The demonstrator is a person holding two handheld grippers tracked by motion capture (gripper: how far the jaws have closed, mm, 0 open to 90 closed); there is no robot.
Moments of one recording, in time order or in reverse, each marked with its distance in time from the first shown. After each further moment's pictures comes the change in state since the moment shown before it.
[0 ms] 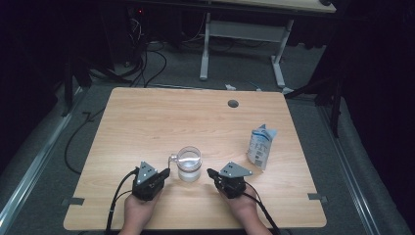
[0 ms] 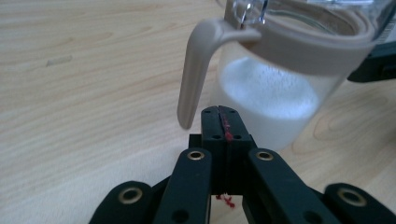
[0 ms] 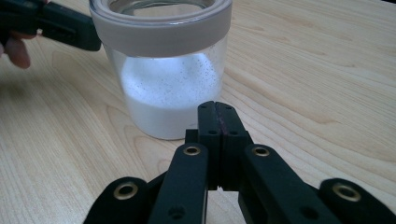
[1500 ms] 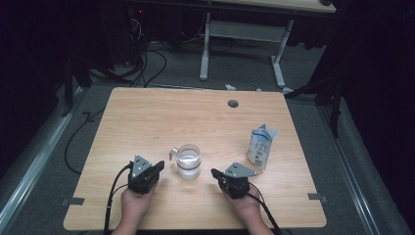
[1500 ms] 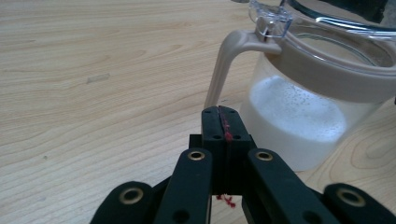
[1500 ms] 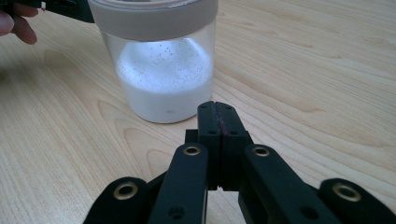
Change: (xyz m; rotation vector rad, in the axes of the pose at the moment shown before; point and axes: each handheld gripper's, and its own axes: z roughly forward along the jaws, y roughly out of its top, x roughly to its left) left arm 0.020 0.005 0.000 -0.035 0.067 -0.023; right arm -0.007 -0.006 -0.007 0.002 -0.012 0.024
